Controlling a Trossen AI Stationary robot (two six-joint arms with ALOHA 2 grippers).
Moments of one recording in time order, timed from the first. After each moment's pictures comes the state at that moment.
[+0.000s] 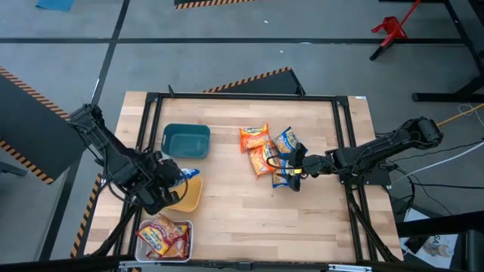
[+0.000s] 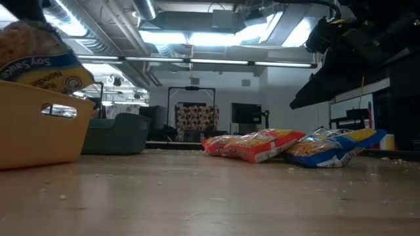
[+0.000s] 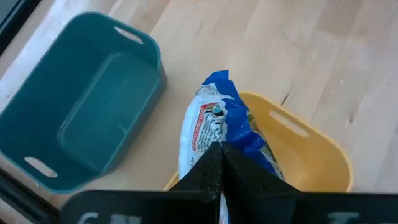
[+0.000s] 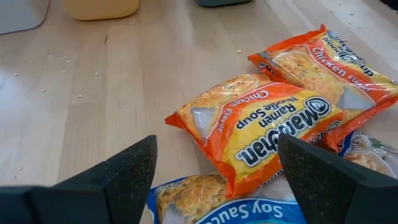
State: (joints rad) left arm -0.79 1.22 1.07 -1.30 -0.60 -1.23; right arm 0.23 1.16 0.44 0.10 0.32 0.31
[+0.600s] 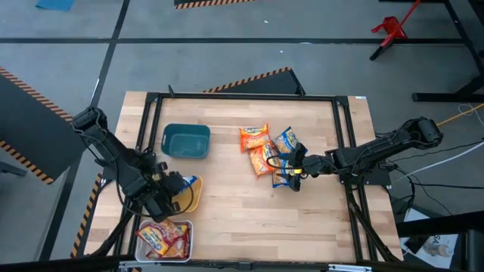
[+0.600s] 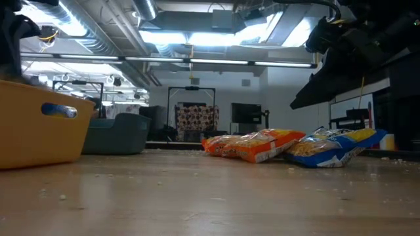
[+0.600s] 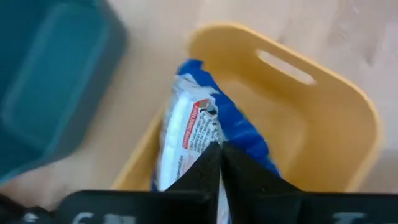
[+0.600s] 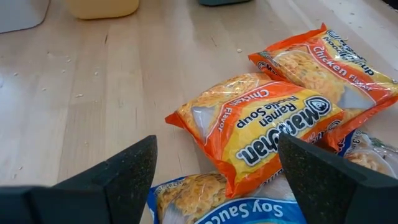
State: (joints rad) left arm -0.81 1.30 0.92 -1.09 -0.47 -1.19; right arm 0.23 1.16 0.44 0.10 0.32 0.31
